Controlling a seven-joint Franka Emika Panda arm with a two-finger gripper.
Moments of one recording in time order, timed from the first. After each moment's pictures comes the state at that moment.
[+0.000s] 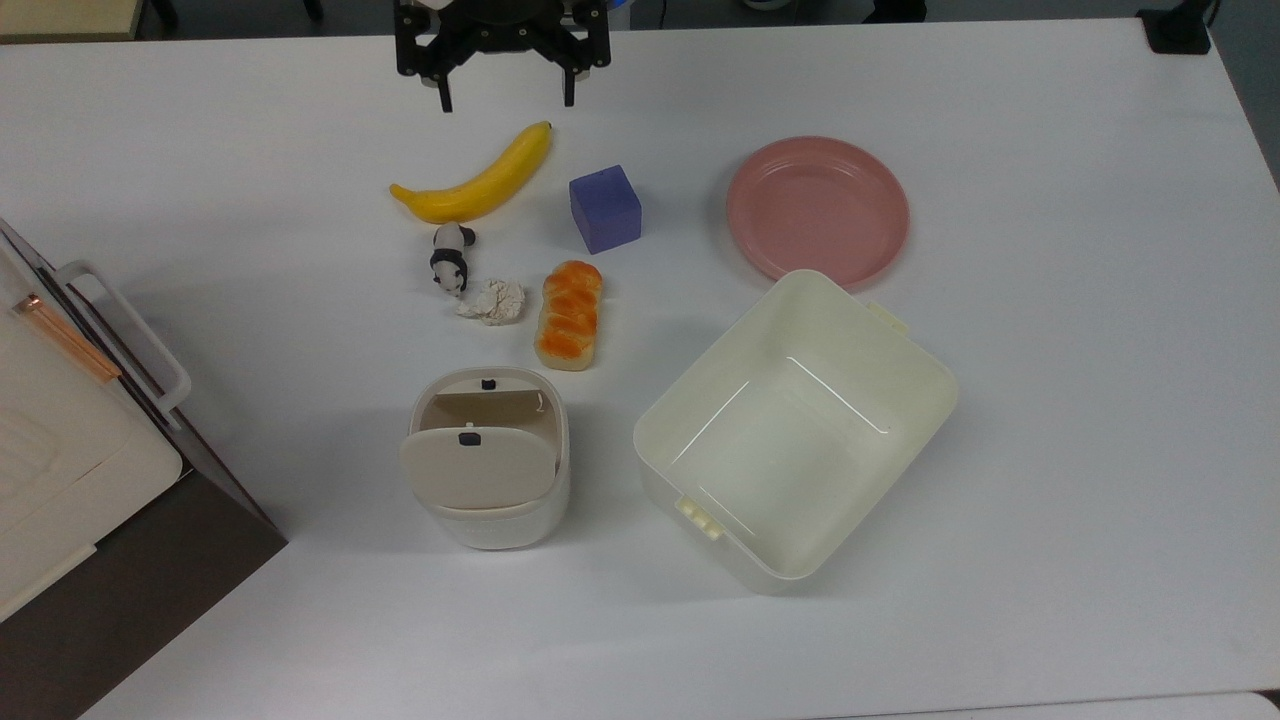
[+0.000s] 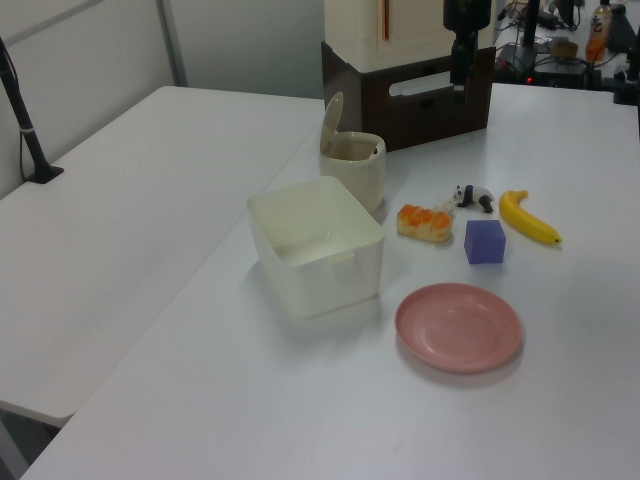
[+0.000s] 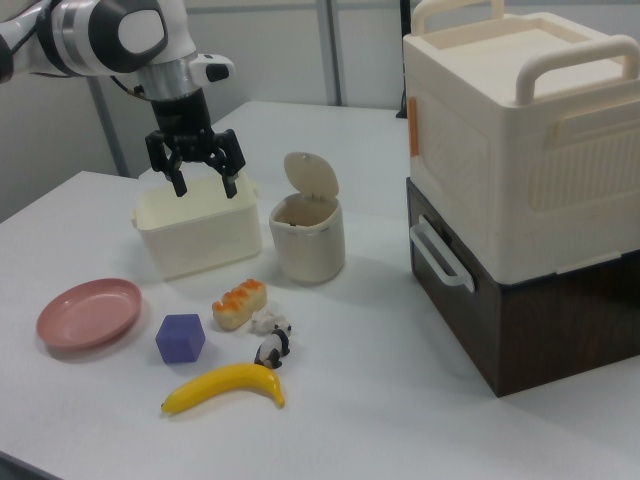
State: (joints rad) arm 0.06 0.09 -0.04 -1.58 -0.07 1.66 -0.14
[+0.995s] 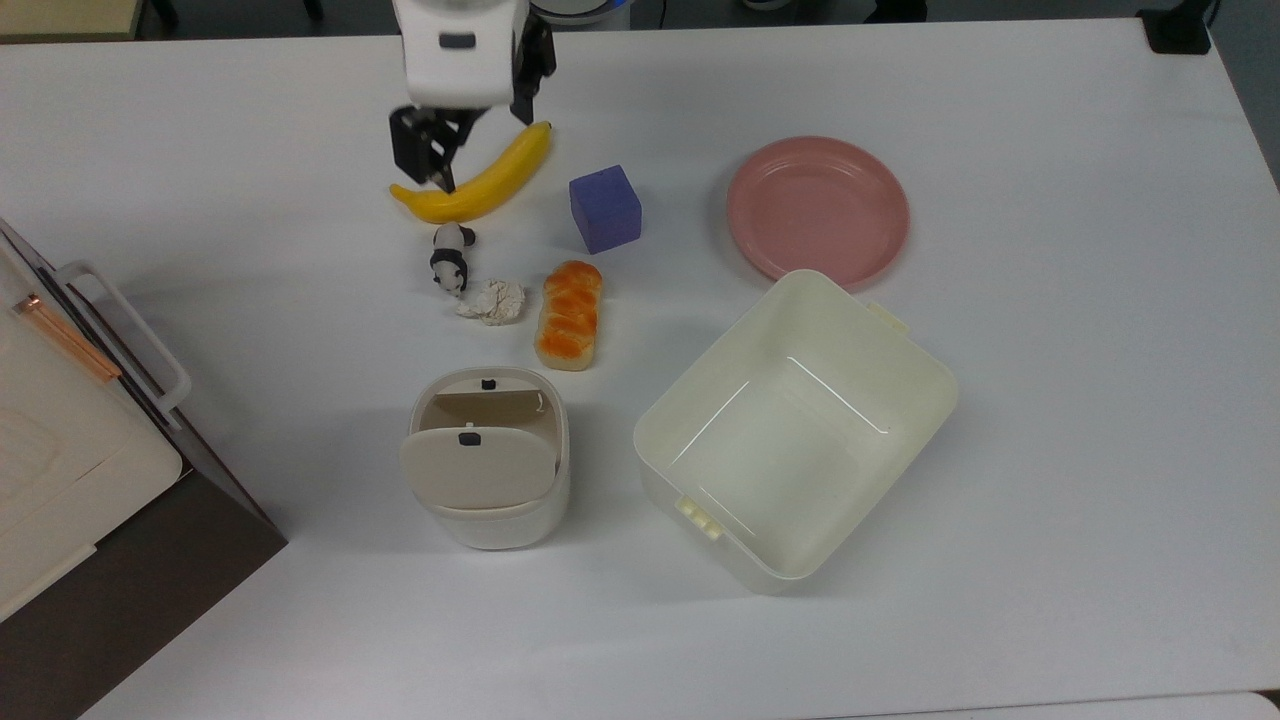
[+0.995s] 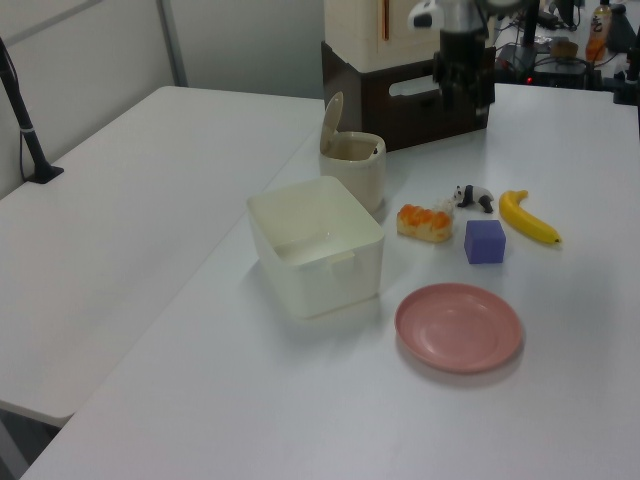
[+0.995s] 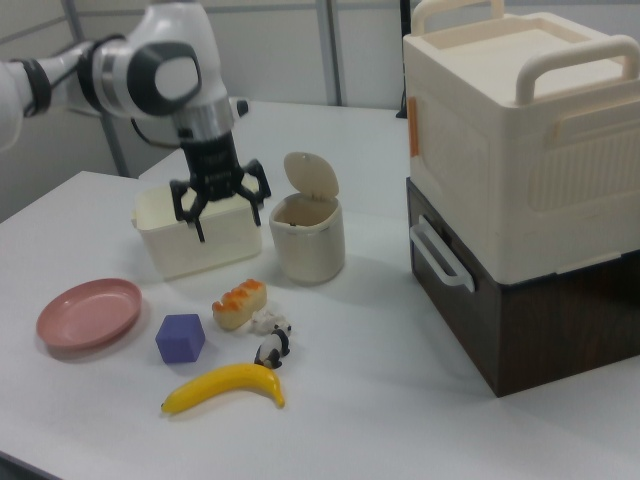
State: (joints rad) arm 0.02 0.13 -0.04 -1.69 -0.07 1.77 -0.89
